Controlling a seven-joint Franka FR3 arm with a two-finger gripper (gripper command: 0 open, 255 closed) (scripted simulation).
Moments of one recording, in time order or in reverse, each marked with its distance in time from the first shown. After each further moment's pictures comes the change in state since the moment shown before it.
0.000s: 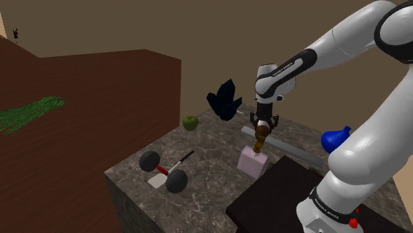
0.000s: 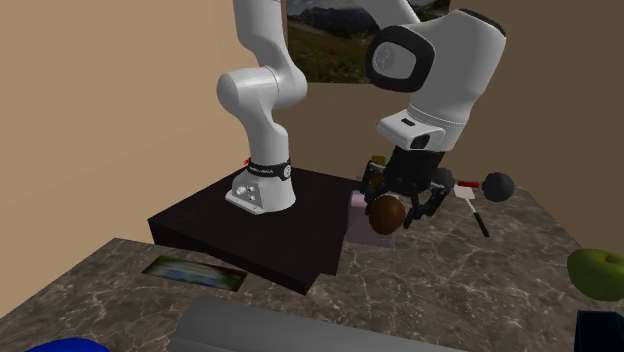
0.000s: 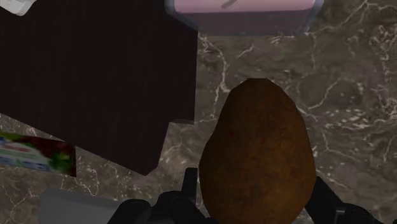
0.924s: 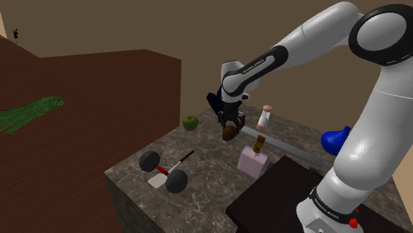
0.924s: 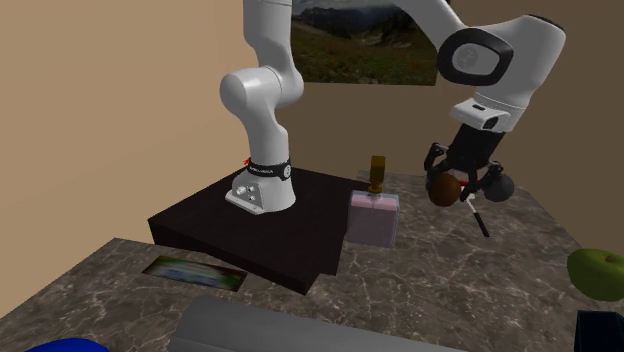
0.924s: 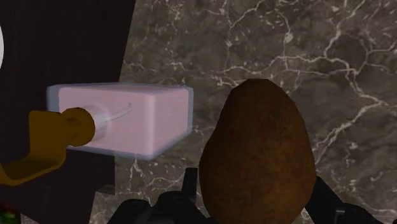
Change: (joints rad) arm 0.181 0.184 0.173 0.246 0.080 -0.076 0.299
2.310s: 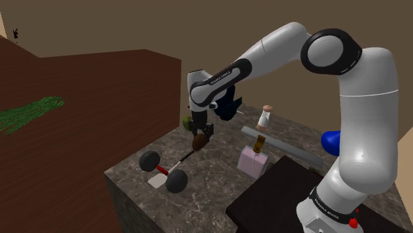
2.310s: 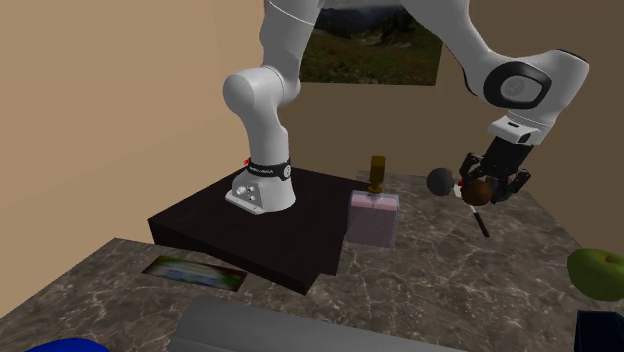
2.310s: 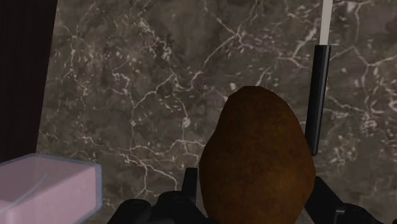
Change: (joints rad) arm 0.155 0.341 0.066 0.347 -0.036 -0.012 0.230
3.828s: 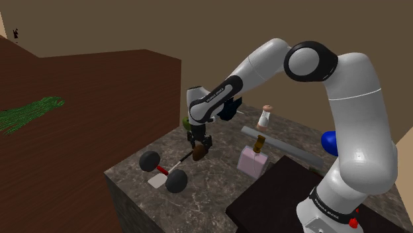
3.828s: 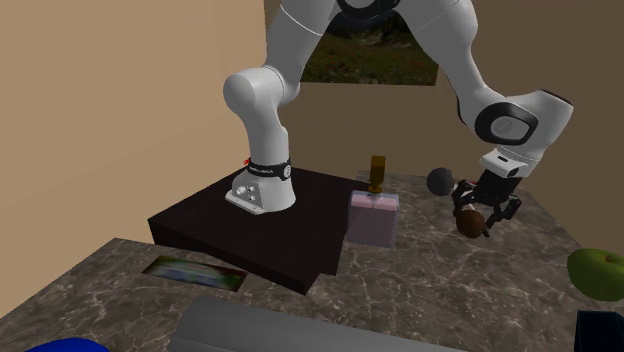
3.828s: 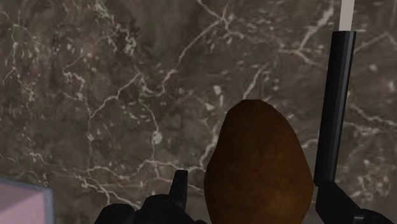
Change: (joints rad) arm 0.017 0.145 -0.022 0.005 -0.032 0.138 0.013
